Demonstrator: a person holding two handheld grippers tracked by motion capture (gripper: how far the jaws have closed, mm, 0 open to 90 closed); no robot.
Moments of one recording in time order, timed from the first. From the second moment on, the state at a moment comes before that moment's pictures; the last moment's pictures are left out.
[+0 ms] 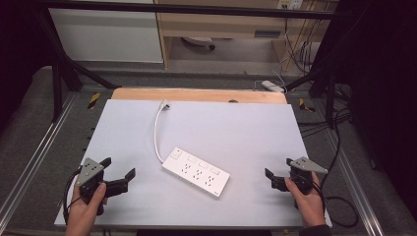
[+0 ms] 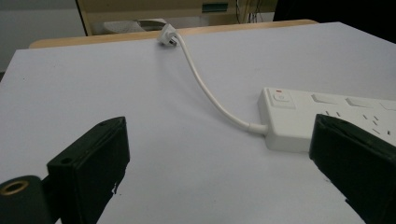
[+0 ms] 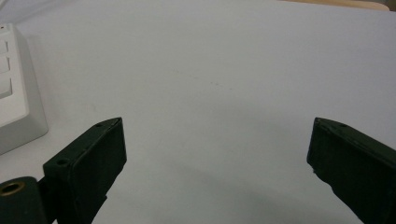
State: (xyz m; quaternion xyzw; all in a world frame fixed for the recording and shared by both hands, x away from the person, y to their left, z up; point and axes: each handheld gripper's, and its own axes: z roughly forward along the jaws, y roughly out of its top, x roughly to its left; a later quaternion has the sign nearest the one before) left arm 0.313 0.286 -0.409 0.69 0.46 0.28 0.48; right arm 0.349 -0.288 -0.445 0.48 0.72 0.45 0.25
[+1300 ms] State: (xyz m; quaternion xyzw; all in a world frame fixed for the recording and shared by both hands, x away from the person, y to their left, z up) left arm 0.313 0.287 -0.410 0.70 0.46 0.28 0.48; right arm 0.338 -0.278 -0.400 0.46 0.65 0.53 0.27
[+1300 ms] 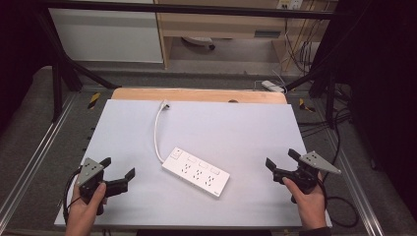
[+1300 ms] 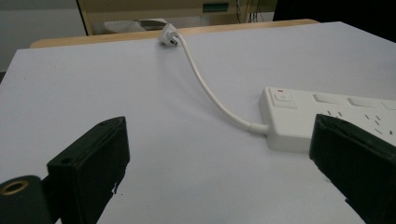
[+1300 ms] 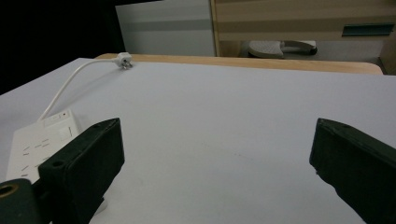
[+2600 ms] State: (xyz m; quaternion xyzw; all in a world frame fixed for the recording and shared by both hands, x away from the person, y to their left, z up) left arm 0.314 0.287 -0.412 0.70 0.46 0.28 0.48; right arm 0.346 -0.231 -0.375 0.41 0.68 0.56 0.25
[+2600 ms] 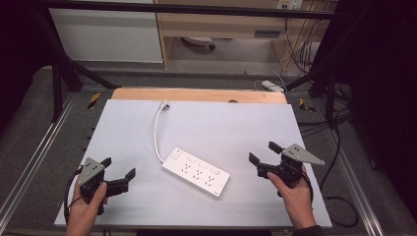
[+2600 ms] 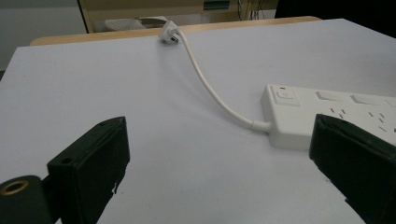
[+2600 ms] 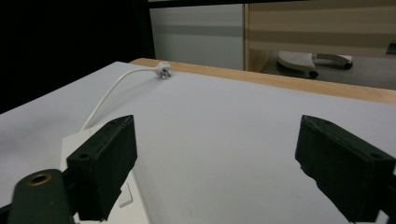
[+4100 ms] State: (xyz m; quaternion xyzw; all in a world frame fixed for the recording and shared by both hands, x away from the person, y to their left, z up) left arm 0.314 0.287 -0.411 0.70 0.46 0.28 0.48; right arm 0.355 -0.164 -0.383 0.32 0.76 0.54 0.19
